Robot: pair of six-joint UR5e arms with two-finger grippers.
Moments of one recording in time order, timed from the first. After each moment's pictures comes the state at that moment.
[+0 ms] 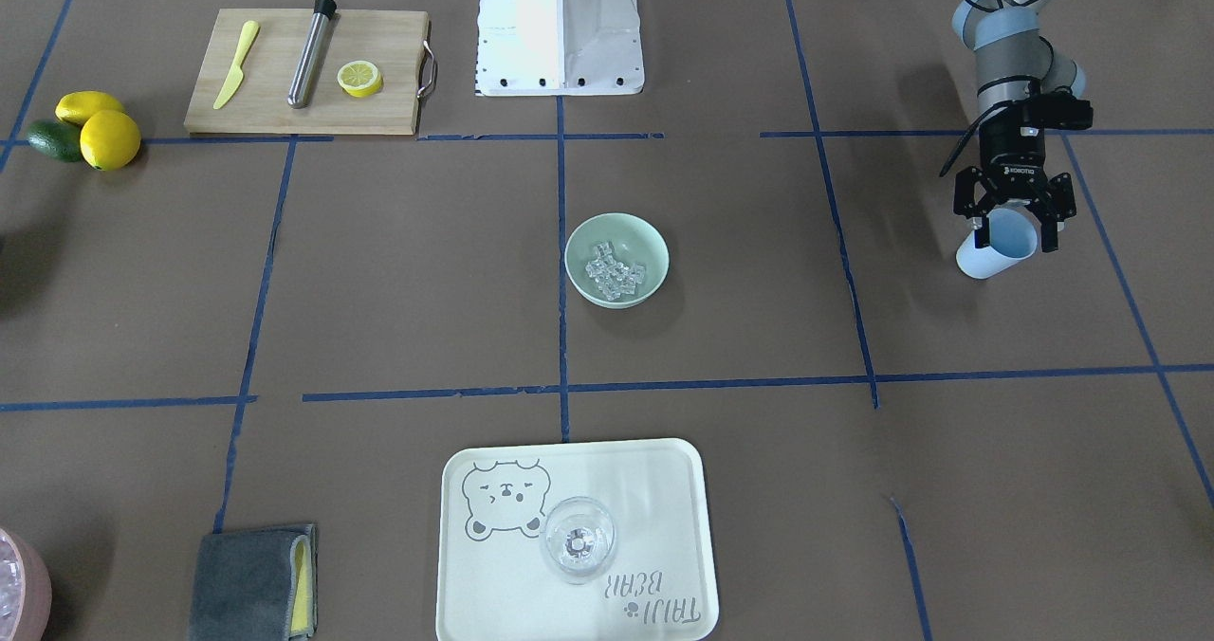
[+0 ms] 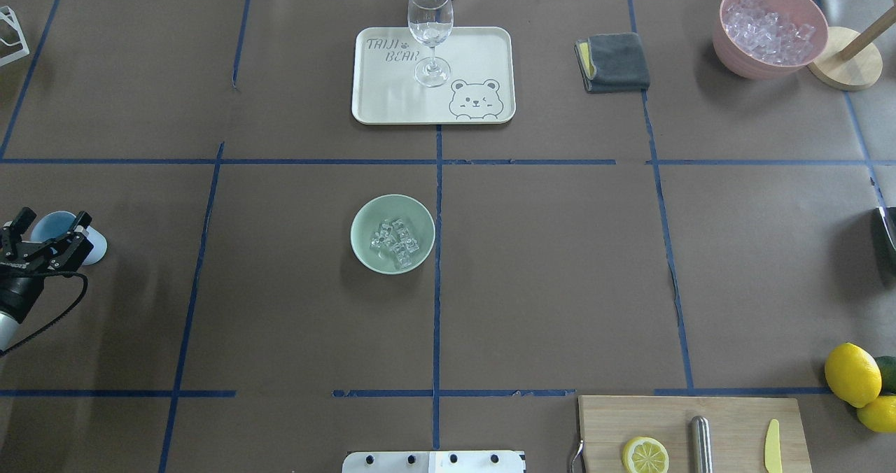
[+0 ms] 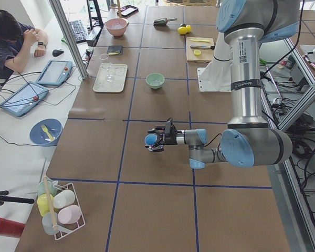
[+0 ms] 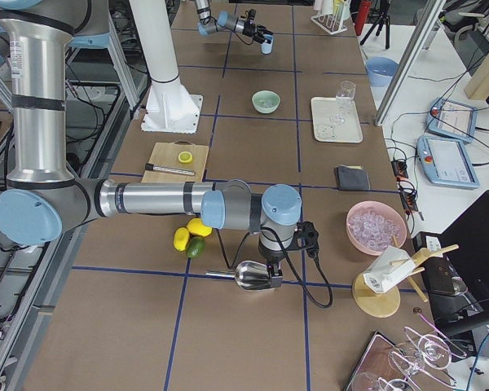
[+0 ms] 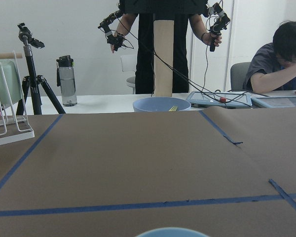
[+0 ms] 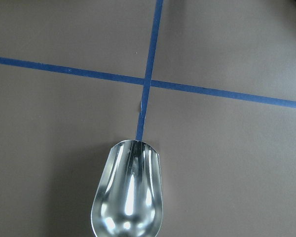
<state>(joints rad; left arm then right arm) -0.30 -1.38 -1.40 -3.27 -0.55 -1.03 1.59 -1.62 1.69 -1.64 2.31 -0.15</state>
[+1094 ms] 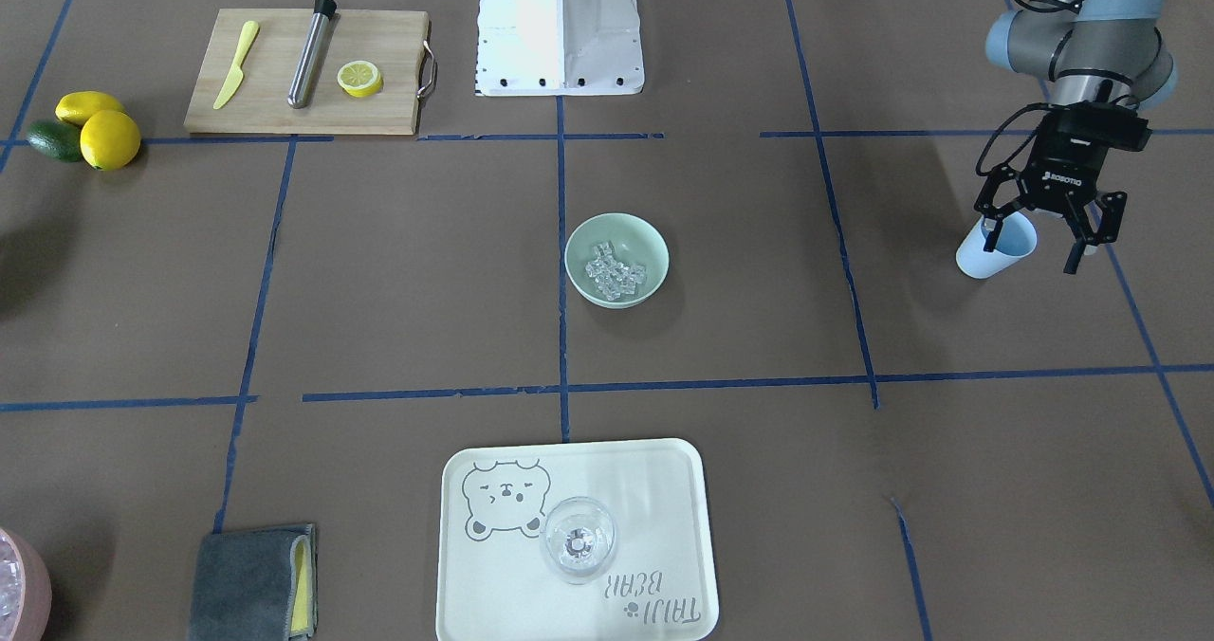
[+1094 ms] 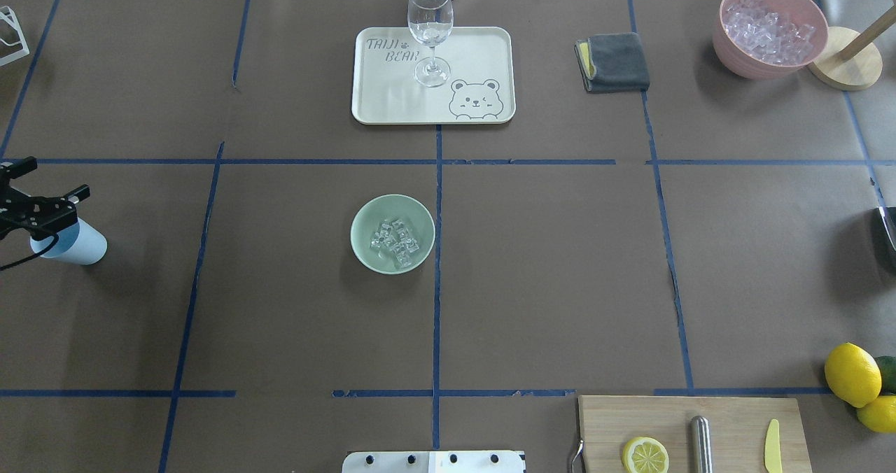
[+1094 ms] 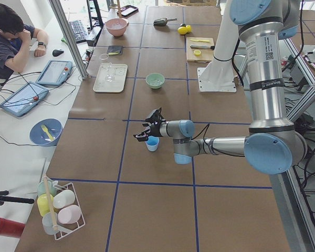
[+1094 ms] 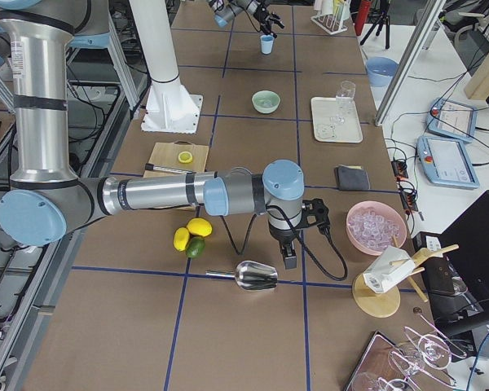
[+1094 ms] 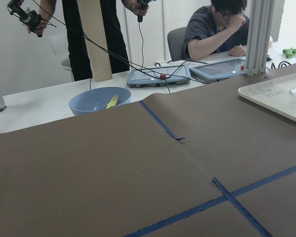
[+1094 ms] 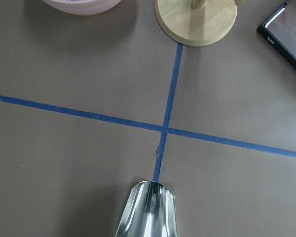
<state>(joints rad) -0.77 -1.37 -1.56 -3.14 -1.43 -0.56 1.59 -1.61 1.75 -1.54 2.32 -0.08</state>
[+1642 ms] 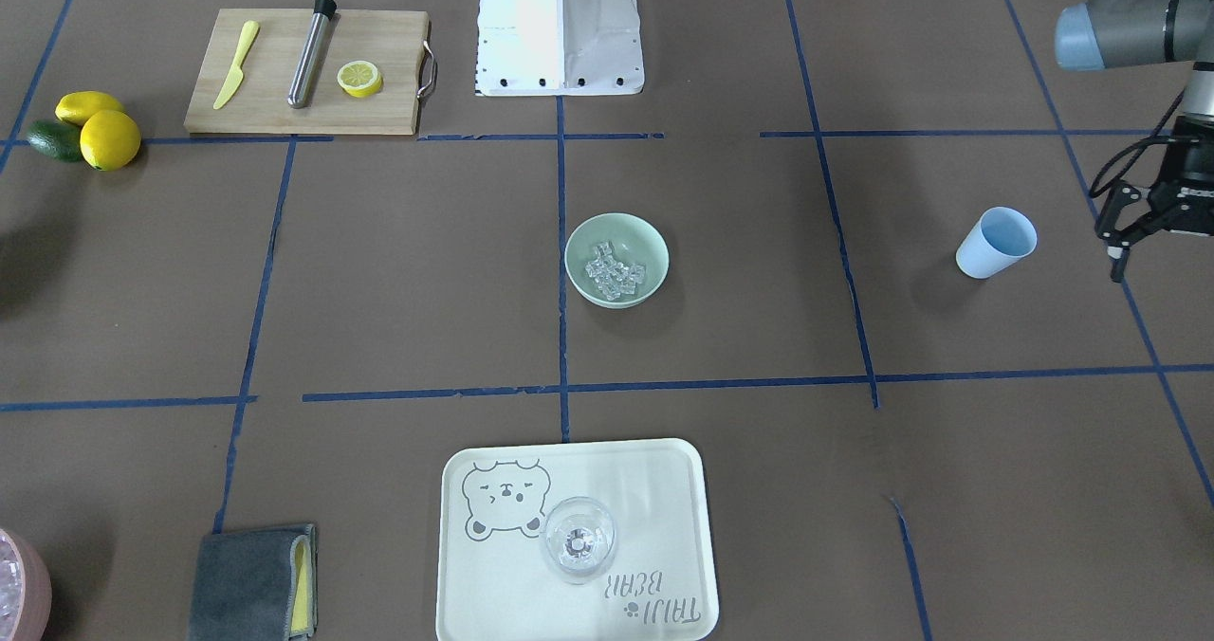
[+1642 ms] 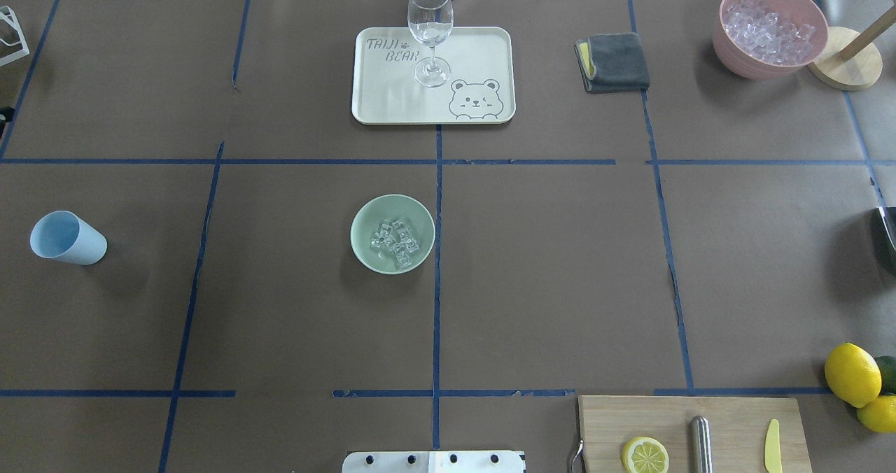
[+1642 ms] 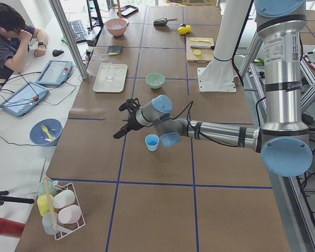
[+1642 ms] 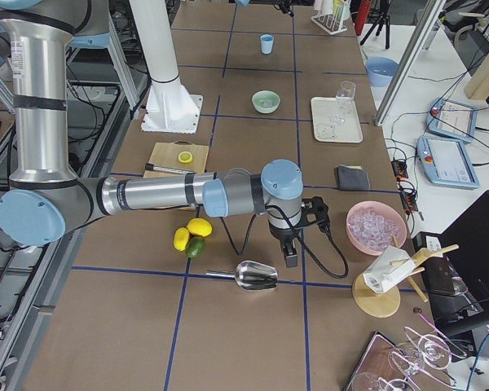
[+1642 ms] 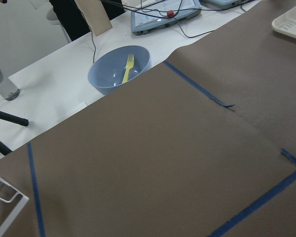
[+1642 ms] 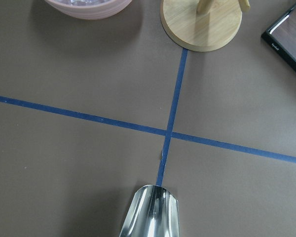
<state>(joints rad) -1.17 -1.48 -1.77 -2.41 -1.78 -0.30 1.59 -1.61 1.75 -1.52 2.33 -0.08</state>
